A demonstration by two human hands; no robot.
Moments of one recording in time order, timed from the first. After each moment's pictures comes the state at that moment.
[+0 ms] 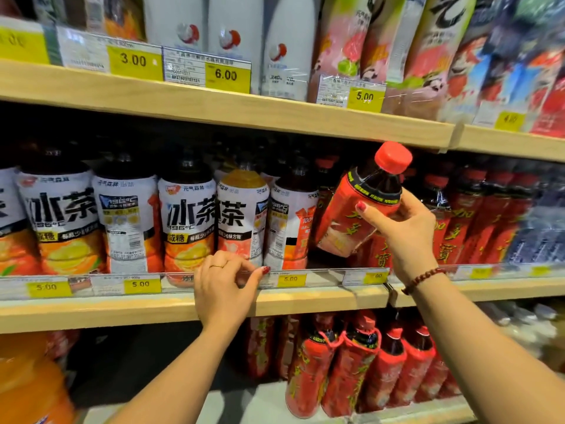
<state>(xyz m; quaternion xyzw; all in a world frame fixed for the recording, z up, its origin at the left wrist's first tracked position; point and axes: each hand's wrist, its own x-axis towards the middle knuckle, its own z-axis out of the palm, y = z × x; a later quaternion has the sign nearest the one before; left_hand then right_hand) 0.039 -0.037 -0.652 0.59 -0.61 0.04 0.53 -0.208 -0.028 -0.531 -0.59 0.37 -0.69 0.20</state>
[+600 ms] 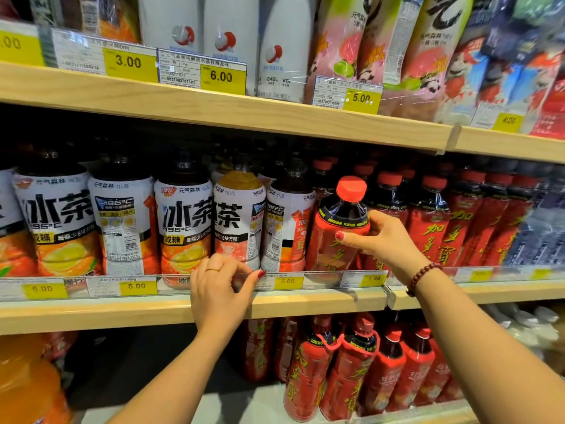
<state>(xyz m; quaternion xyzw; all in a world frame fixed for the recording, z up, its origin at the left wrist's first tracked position) 0.040 -0.037 -0.655 0.58 -0.61 0.06 0.53 -0.221 -0.043 -0.539 -0.67 0.48 -0.49 0.28</state>
